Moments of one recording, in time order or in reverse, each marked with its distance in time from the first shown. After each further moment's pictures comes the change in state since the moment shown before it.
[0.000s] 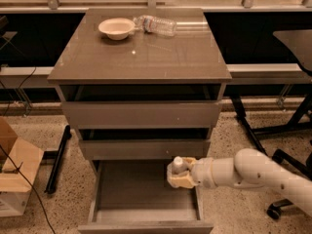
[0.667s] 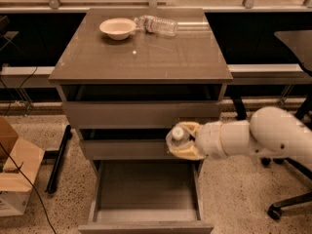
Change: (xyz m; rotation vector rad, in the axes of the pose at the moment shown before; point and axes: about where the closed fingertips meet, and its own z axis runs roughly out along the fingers) arm -0.144 0.030 -0.088 0.060 0.020 -0.332
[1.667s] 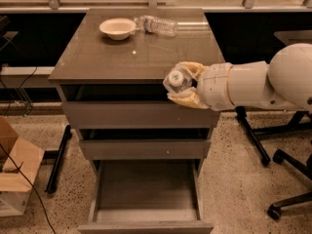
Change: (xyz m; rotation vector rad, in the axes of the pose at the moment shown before) arm -0.153 -0.061 -0.079 0.232 -0.009 -0.317
